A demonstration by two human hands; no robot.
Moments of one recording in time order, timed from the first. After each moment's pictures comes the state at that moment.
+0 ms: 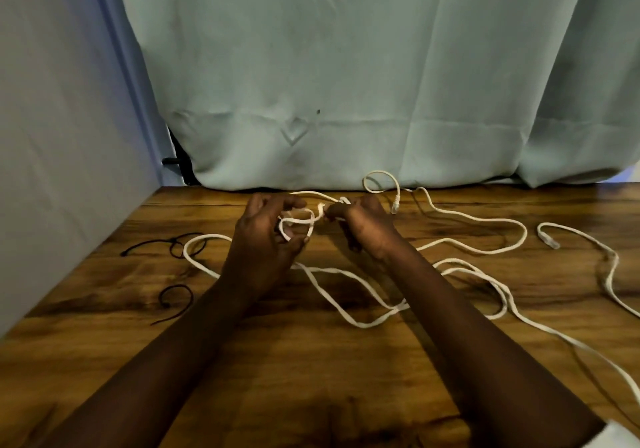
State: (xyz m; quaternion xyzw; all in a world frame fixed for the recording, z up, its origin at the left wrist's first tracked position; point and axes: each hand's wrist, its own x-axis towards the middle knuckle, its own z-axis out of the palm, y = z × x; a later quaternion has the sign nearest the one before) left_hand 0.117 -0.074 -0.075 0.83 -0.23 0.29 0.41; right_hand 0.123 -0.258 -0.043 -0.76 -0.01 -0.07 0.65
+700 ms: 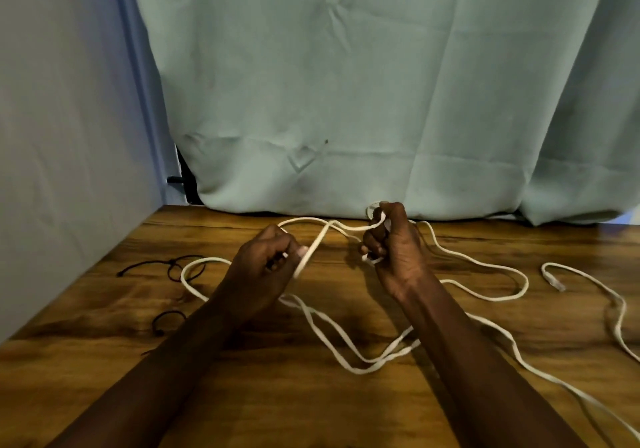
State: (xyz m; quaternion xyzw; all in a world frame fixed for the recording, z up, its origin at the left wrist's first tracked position) left_hand 0.128 -0.060 -0.078 0.81 -0.30 0.22 0.46; right_hand 0.138 -0.276 -0.040 -0.48 -0.01 -0.08 0.87
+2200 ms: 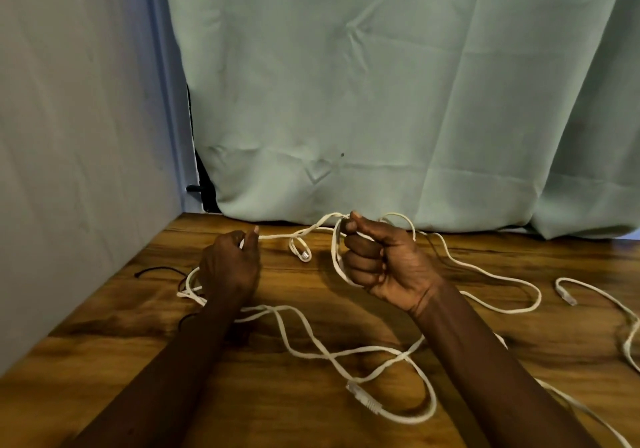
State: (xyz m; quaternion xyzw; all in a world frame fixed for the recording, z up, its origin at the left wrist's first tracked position) left_hand 0.163 -0.023 -0.082 0.85 0.10 0.33 0.40; right_hand 0.120 -0.262 -0.021 -0.40 -0.25 0.29 0.84
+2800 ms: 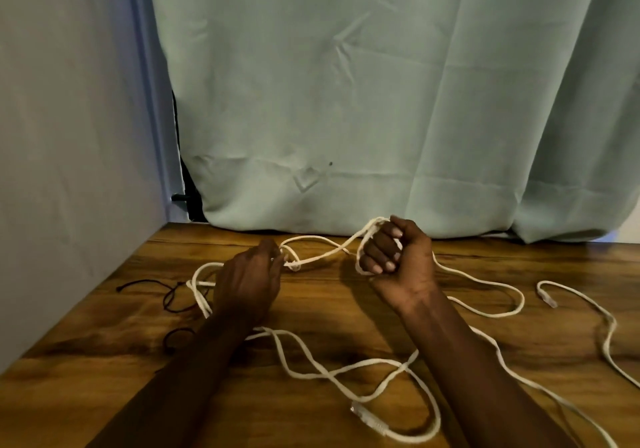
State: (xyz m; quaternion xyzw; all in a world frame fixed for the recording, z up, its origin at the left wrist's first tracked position) left_hand 0.150 -0.053 -0.077 0.93 -0.07 0.29 0.22; right_hand 0.126 -0.275 -0.024 -0.32 -0.07 0.02 0.94
